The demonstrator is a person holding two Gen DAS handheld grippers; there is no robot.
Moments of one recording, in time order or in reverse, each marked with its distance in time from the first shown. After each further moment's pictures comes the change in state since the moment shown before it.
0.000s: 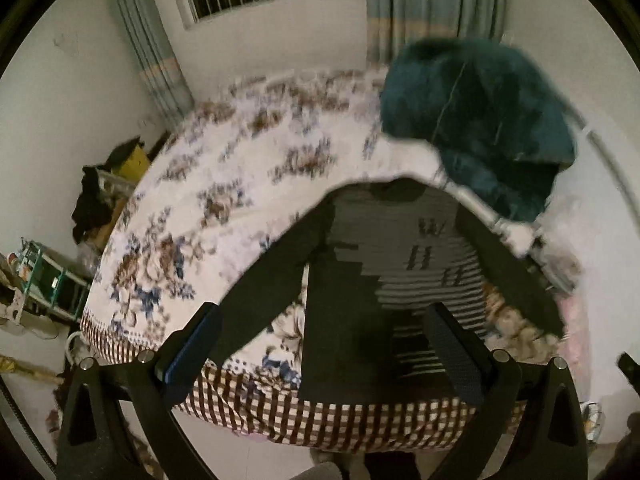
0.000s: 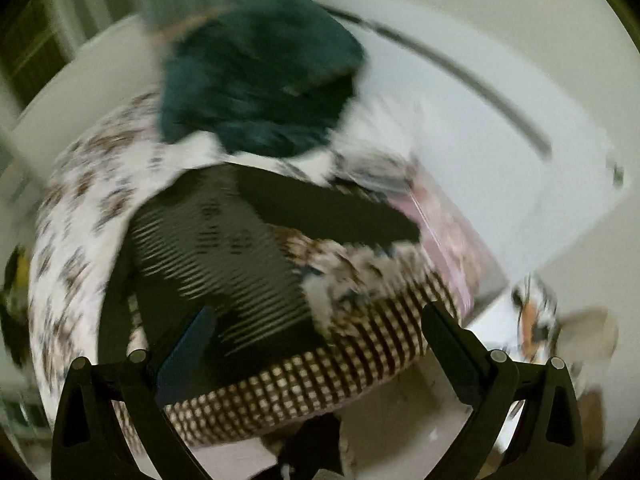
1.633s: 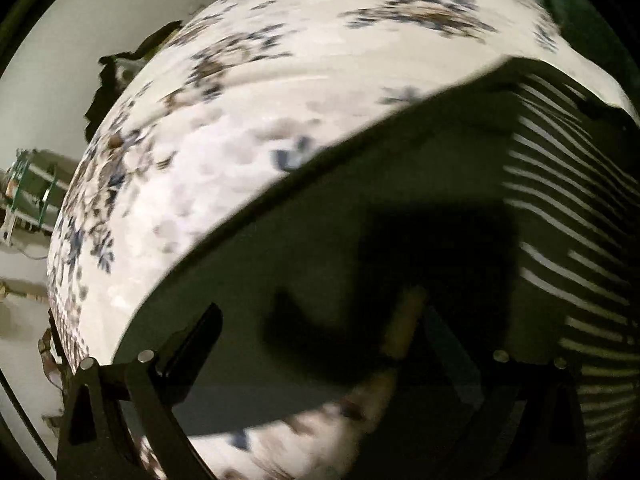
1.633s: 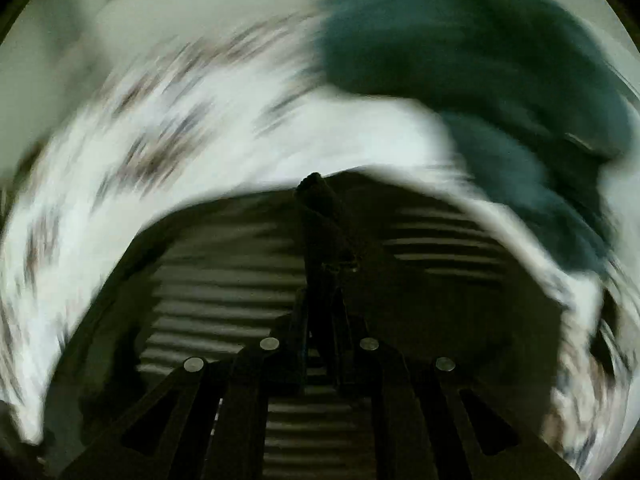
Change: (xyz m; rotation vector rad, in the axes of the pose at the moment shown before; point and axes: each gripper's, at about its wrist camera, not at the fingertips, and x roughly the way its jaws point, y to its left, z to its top) left arm 0.446 0.082 -0.012 -0.268 0.272 0.227; right arm 0.452 0.615 -0.001 -0.771 -0.071 0.199
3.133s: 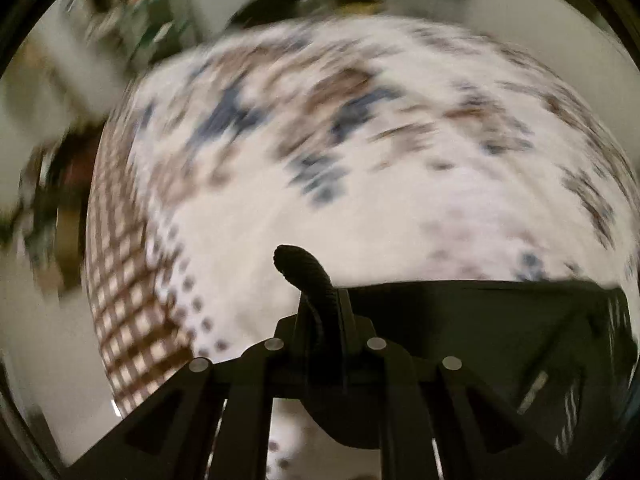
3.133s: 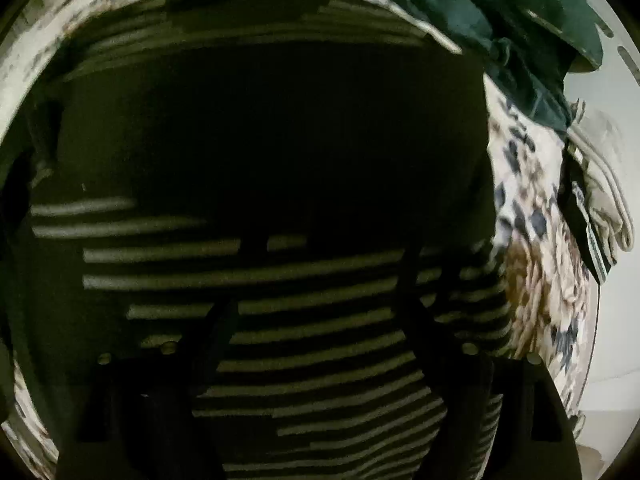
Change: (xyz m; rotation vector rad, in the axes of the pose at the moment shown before) left arm -0.035 0.233 -0.066 -0.617 -0.104 -0.008; right arm -0.018 -0.122 -0.189 0.210 0.299 -0.159
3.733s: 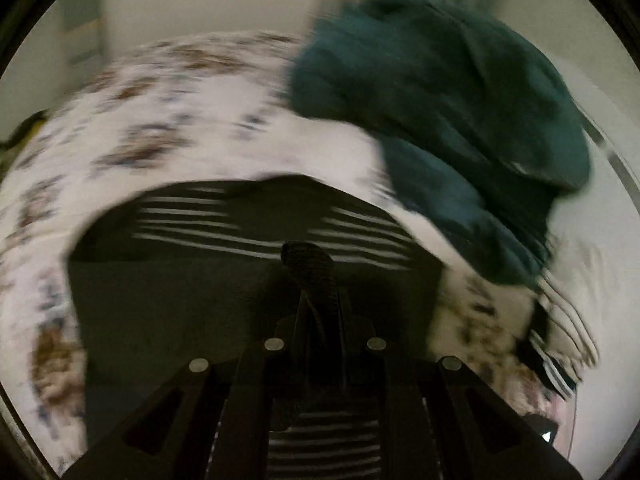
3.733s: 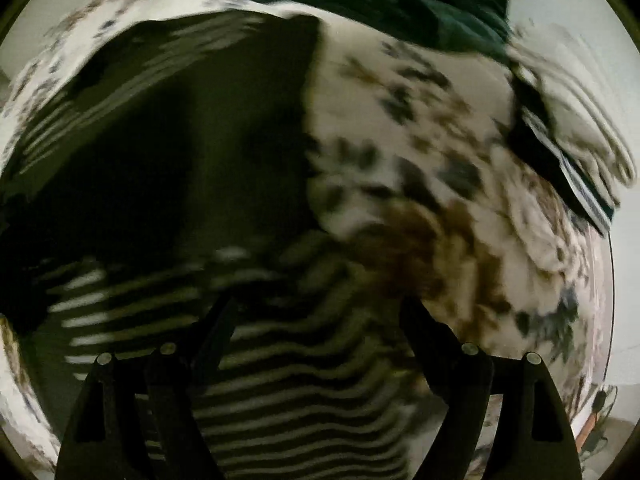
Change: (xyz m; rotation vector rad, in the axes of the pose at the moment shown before) left arm -0.165 -0.460 -0.240 0.812 0.016 -0.625; right arm 0.017 -0.165 -0.014 0.224 0.069 0.071
